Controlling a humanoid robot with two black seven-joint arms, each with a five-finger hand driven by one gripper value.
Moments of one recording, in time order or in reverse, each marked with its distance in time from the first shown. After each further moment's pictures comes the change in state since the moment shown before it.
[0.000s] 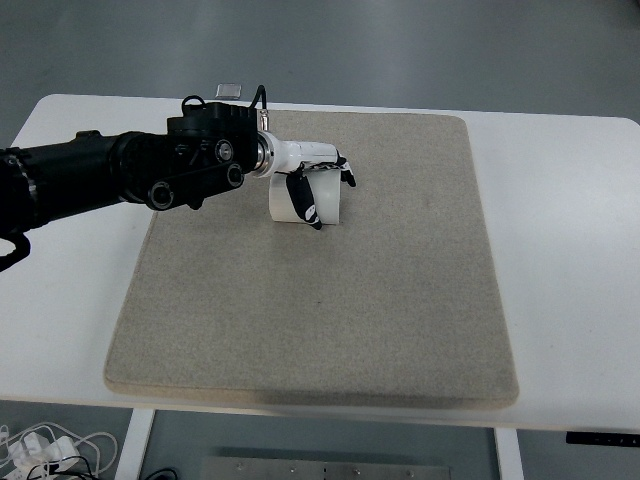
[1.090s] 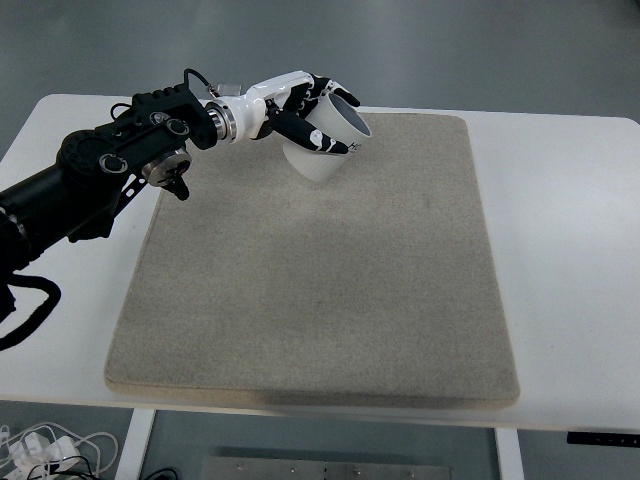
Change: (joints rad) left arm 0.267 0.024 -0.634 0.192 -0.172 -0.121 -0.248; right arm 0.000 0.000 0.000 0.000 0.000 0.000 0.000
